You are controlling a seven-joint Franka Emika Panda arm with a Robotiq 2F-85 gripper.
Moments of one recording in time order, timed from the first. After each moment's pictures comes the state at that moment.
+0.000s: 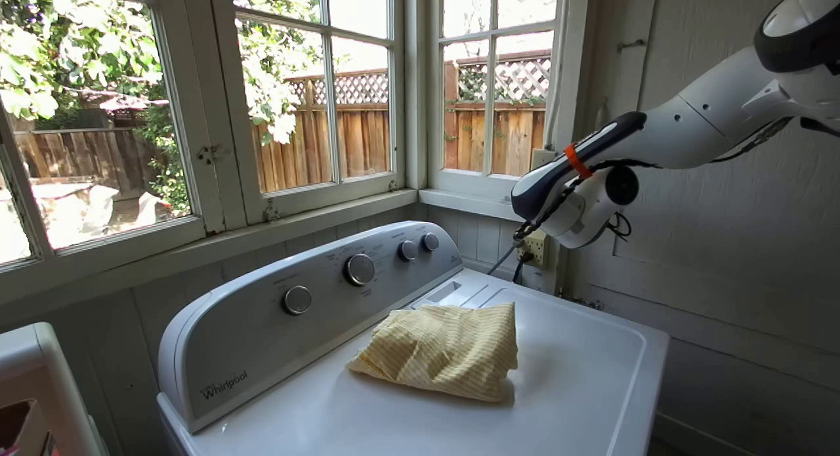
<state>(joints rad) 2.29 -0.88 -2.35 -1.95 0.10 4.10 -0.70</state>
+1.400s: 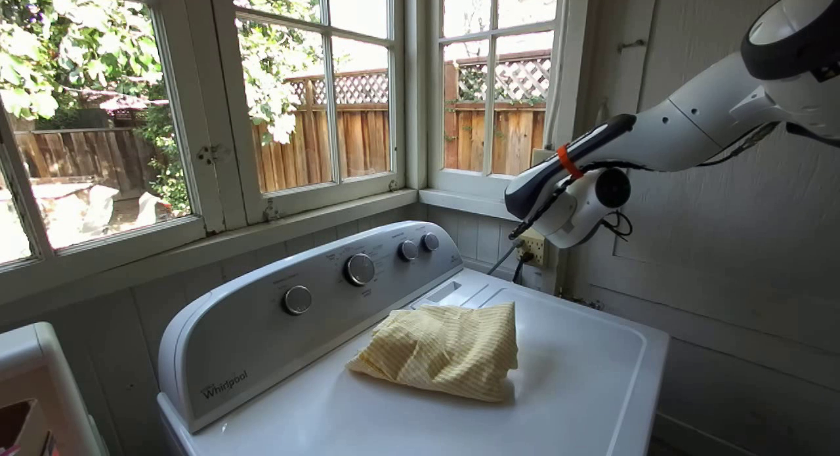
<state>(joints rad) 2.33 -0.91 -2.36 -1.90 0.16 4.16 -0.75</state>
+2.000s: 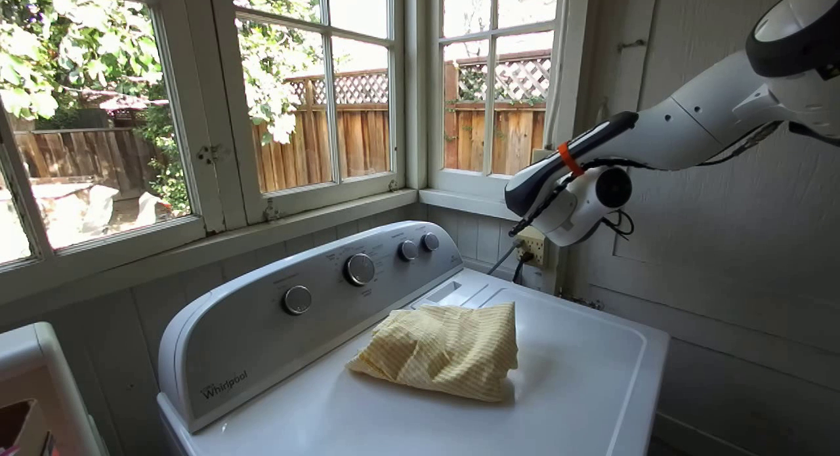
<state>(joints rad) 2.31 -0.91 -2.34 -1.91 0.16 4.19 -0.75</state>
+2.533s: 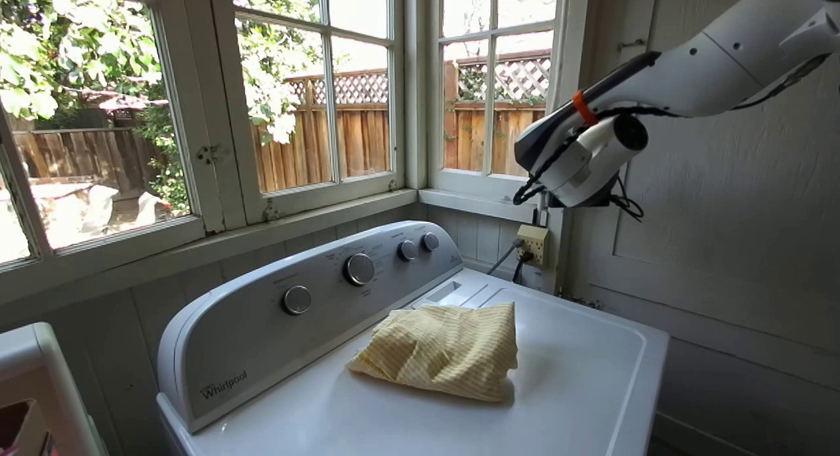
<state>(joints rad) 2.21 -0.65 -2.24 -2.05 0.48 3.79 -0.80</state>
